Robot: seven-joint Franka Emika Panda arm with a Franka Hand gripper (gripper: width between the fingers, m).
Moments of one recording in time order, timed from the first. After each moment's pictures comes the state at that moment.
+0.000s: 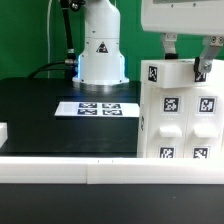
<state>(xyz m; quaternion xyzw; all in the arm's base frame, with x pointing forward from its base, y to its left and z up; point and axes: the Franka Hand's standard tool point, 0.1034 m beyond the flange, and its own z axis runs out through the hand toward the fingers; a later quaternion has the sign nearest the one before) 0.618 0.082 0.154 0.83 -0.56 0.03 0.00</state>
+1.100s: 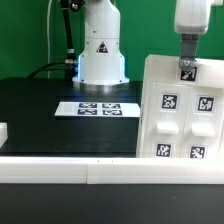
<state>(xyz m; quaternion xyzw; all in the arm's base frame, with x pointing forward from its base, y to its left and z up) 0.614 0.086 0.156 0.60 -0.80 0.02 -0.01</state>
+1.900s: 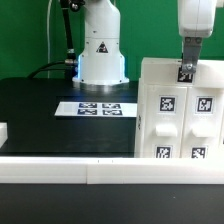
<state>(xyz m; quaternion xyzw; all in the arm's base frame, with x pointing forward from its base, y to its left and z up) 0.613 0.088 0.153 0.61 -0.79 0.01 -0.01</state>
